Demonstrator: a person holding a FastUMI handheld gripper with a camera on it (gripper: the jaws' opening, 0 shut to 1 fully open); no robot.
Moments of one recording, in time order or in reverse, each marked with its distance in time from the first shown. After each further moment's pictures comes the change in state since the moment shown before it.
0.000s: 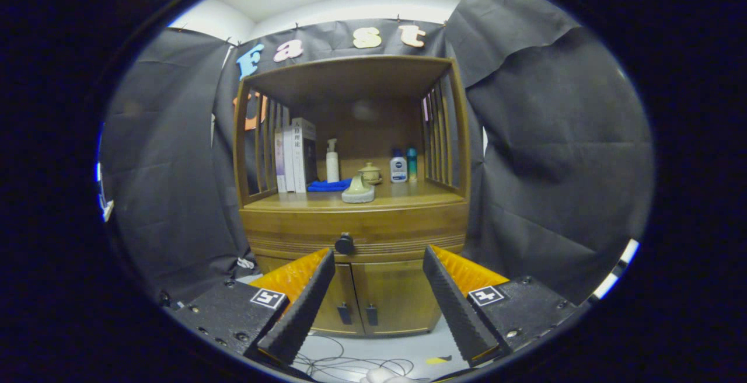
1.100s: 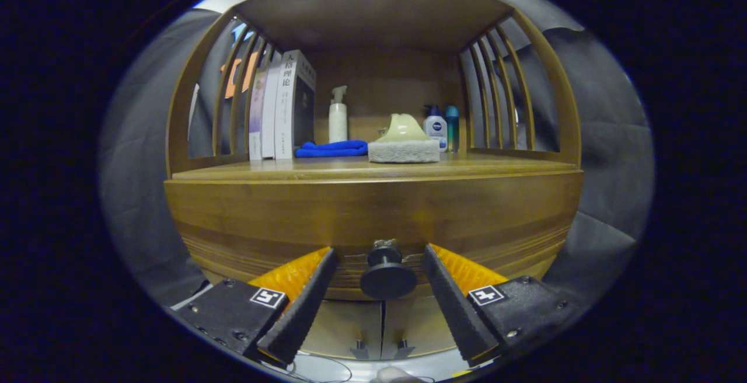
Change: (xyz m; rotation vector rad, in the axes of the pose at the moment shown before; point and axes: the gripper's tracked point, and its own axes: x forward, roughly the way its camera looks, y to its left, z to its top) arm 0.265 0.085 -0.073 -0.006 0.055 0.004
